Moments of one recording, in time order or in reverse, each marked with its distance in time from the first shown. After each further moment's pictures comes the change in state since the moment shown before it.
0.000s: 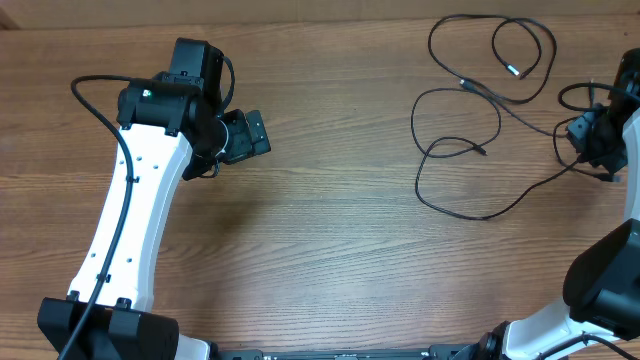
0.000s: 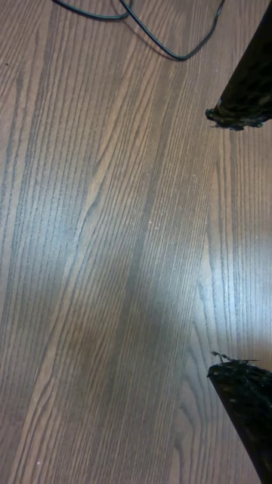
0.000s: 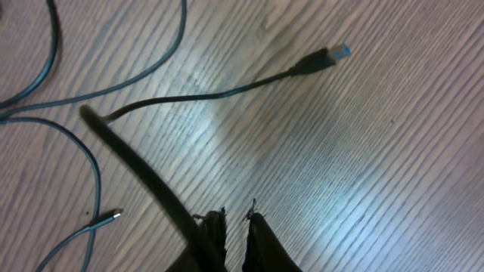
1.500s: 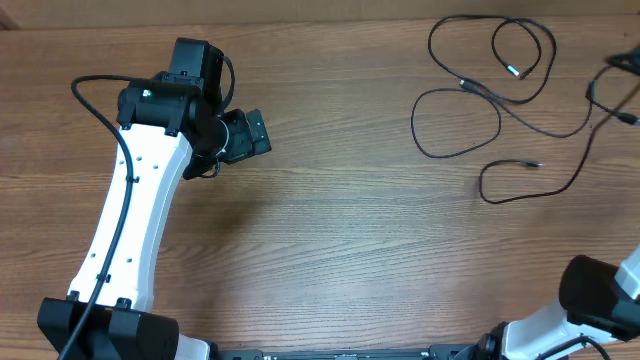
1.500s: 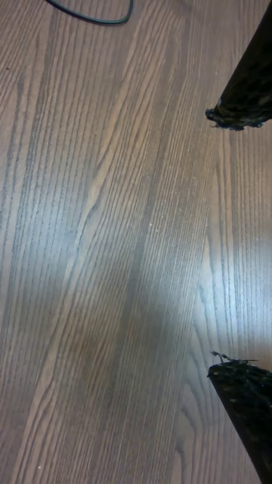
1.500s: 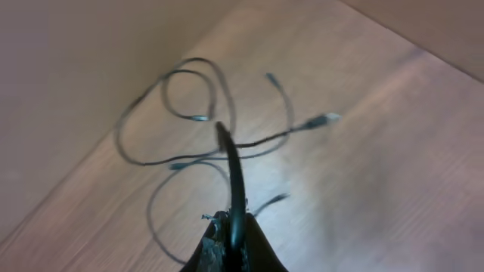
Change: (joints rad) left arm 0.000 0.000 0.000 0.004 0.006 0.000; right arm 0.045 -0.012 0.850 -0.403 -0.060 -0.084
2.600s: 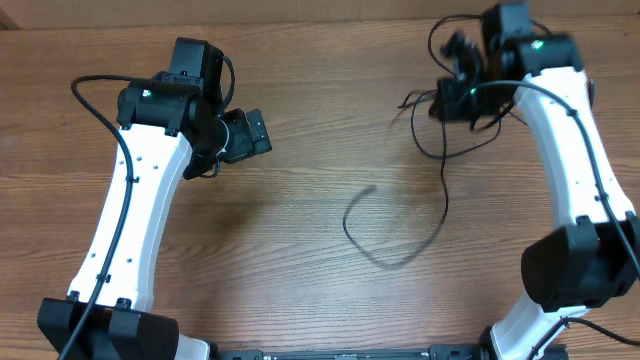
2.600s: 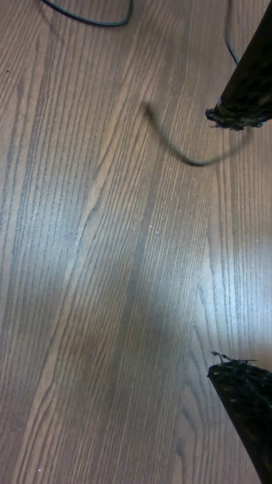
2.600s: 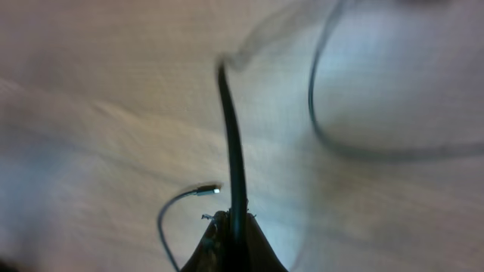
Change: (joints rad) left arm 0.000 0.000 0.000 0.003 0.004 0.000; right arm 0.436 0.088 -0.597 0.285 -0.455 -0.518
